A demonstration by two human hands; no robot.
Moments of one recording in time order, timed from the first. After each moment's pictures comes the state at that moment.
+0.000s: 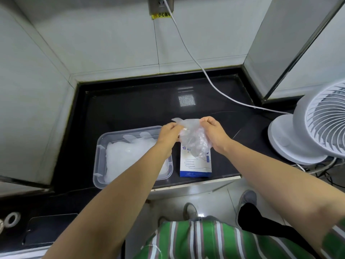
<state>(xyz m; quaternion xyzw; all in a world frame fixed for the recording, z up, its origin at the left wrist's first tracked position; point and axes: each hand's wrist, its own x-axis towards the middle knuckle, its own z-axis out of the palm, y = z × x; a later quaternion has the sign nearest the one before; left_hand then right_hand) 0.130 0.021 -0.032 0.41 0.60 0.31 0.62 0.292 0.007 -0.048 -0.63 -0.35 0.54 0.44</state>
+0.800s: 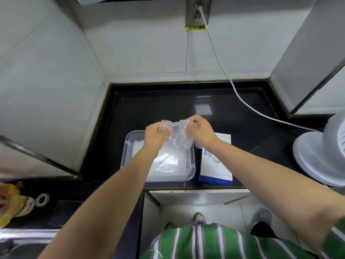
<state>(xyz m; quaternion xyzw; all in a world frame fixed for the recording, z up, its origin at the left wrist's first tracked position) 0.026 0.025 -0.009 0.43 0.71 0.33 0.45 0.184 0.024 -0.006 -0.62 -0.51 0.48 0.35</state>
